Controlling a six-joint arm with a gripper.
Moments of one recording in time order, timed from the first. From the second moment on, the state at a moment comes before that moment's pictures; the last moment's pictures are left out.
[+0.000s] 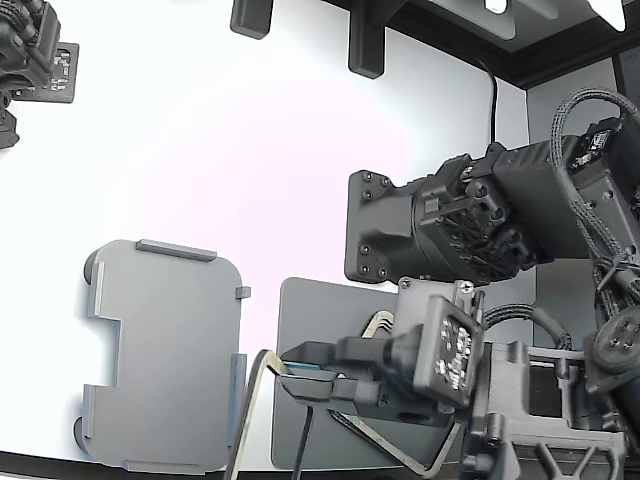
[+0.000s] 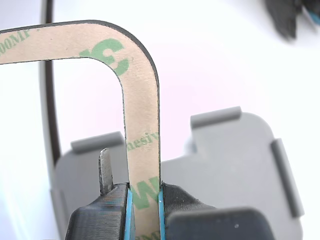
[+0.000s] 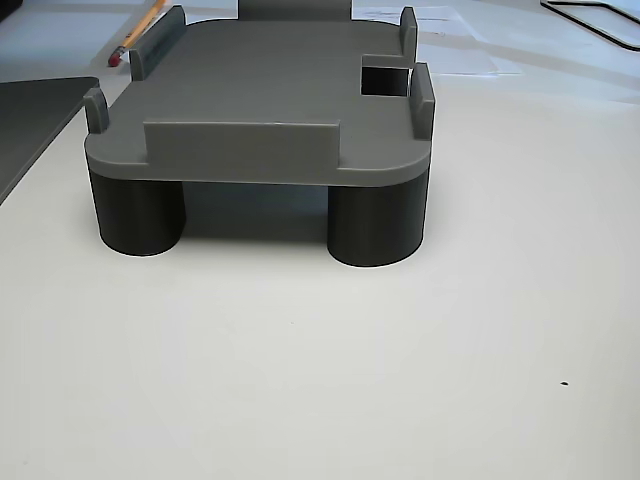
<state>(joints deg) 50.7 87.9 61.0 94.3 41.4 60.1</state>
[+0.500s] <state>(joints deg) 38.7 85.9 71.1 94.3 21.4 119.7</state>
